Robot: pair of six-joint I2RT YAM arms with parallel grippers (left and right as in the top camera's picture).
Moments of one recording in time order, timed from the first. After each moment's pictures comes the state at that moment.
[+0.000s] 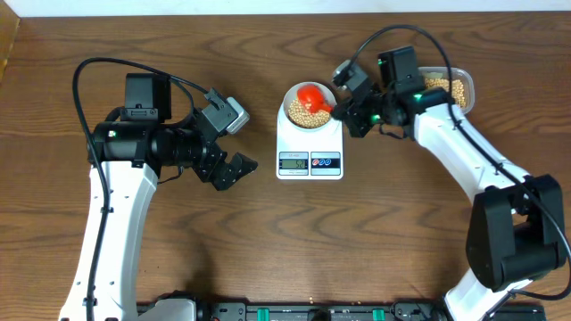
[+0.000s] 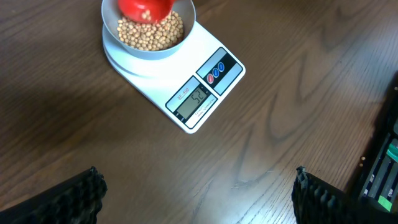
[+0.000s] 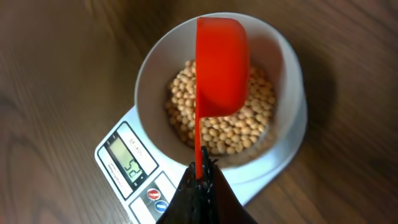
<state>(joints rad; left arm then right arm) -0.01 1.37 1.29 -1.12 0.65 0.73 0.28 1.84 1.33 -0.46 -0.56 -0.30</state>
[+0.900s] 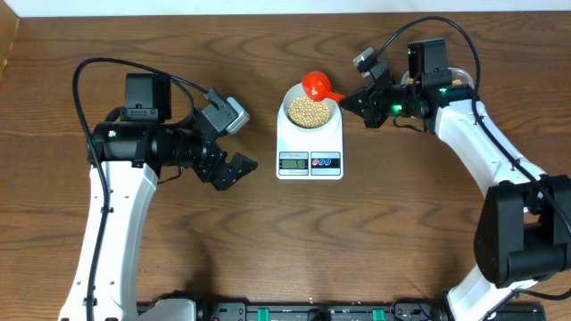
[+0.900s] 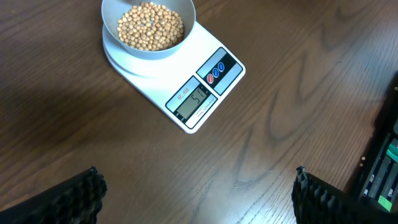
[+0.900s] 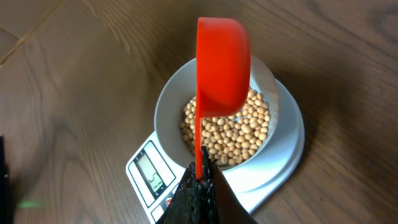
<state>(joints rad) -0.02 1.37 1.29 -1.12 0.65 0.73 0.18 1.84 1.33 -0.41 -0.80 -0.27</state>
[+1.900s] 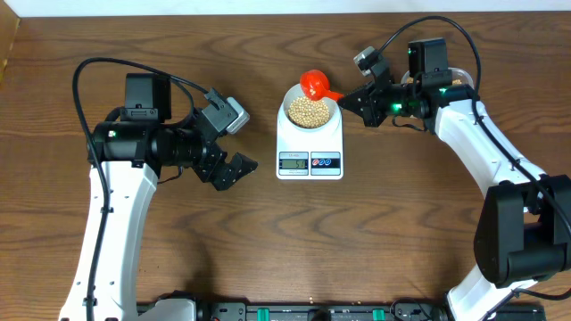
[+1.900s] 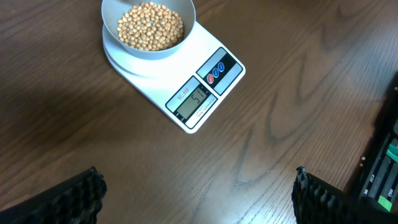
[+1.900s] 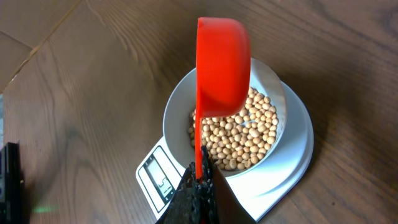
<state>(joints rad) -0.02 1.37 1.29 -1.12 0.65 0.73 0.18 1.84 1.33 -0.40 -0.82 -0.22</state>
